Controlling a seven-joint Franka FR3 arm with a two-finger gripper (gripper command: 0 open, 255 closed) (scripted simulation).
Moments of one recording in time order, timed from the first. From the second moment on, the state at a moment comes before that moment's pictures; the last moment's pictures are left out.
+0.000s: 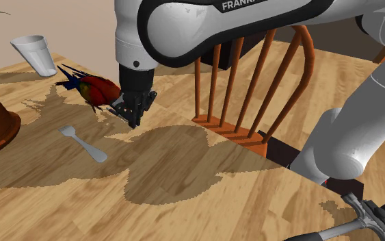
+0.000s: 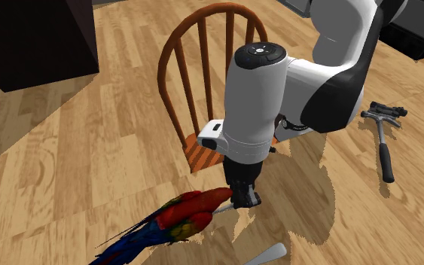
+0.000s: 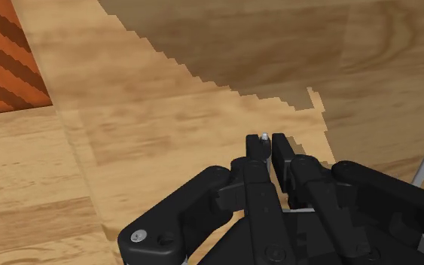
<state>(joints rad) 0.13 -0.07 0.48 -1.93 0.19 2.06 0.45</state>
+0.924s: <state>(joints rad) 0.13 -0.07 0.48 -1.83 0.19 1.96 0.47</state>
